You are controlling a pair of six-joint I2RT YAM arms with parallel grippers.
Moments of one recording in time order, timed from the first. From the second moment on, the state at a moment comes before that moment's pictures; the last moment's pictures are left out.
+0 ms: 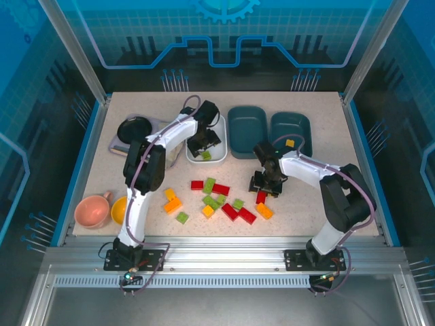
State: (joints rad) left arm -0.42 2.23 1.89 -0.99 0.01 -1.03; right arm 0.49 1.67 1.01 -0.85 -0.16 0.73
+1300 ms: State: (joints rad) left arm -0.45 1.09 0.97 -0.84 0.08 -1.09; right arm 0.38 2.38 2.13 -1.04 -0.02 0.45
